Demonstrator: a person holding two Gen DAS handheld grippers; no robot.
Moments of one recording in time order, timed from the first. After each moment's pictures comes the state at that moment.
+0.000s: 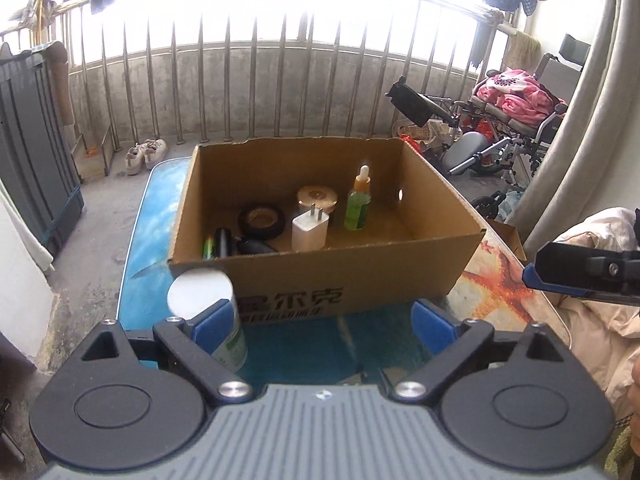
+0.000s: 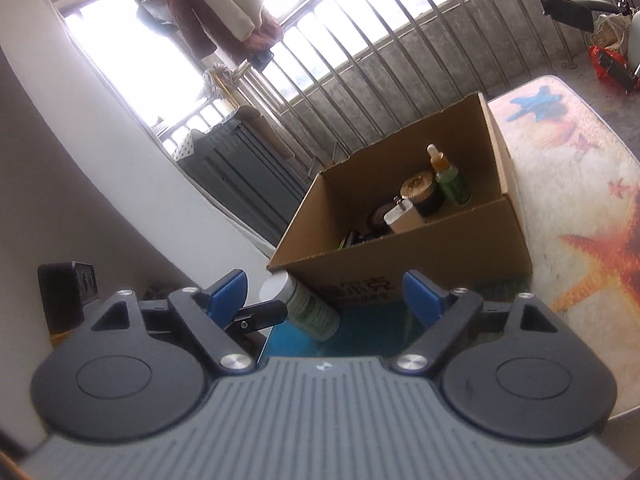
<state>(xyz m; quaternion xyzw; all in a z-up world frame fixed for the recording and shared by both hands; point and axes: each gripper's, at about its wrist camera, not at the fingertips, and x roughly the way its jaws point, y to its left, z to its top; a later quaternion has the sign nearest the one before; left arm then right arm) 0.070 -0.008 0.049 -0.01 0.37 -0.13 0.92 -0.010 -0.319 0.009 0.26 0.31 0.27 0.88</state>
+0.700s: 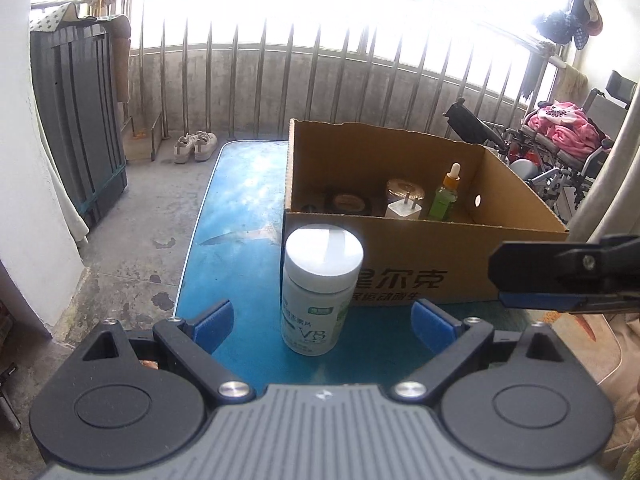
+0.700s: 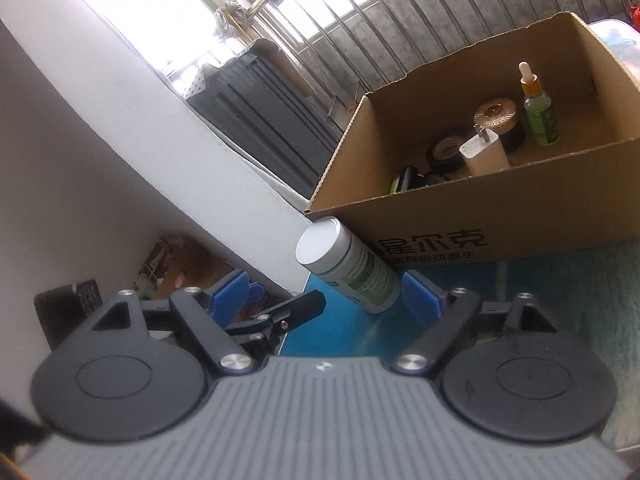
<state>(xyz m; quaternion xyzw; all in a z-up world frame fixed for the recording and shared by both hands) 0.071 0.062 0.001 -0.05 0.35 -0.06 0.93 0.049 -0.203 -0.013 0.24 0.37 0.31 0.84</state>
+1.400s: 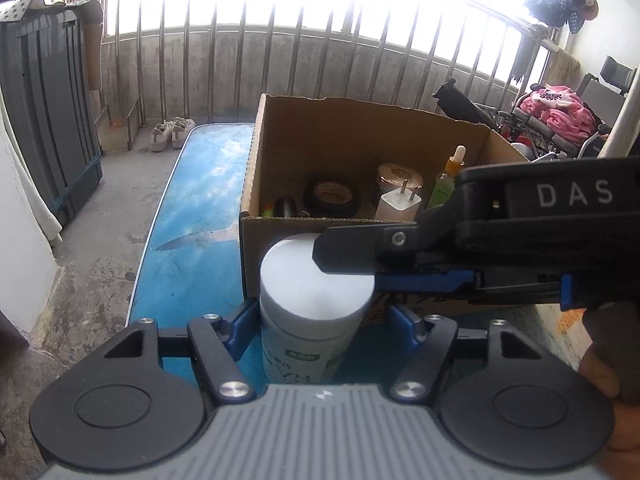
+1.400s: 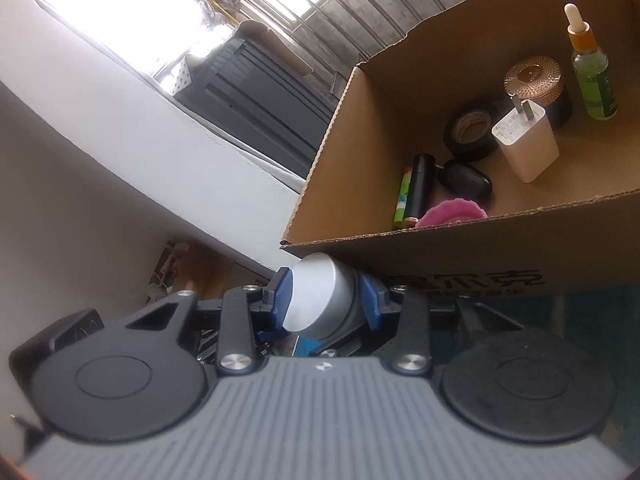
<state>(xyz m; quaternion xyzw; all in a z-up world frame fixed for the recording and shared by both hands) 0.121 0.041 -0.027 -0.04 0.37 -0.09 0.92 0.128 -0.167 -0.052 0.28 0.41 0.32 0.81</state>
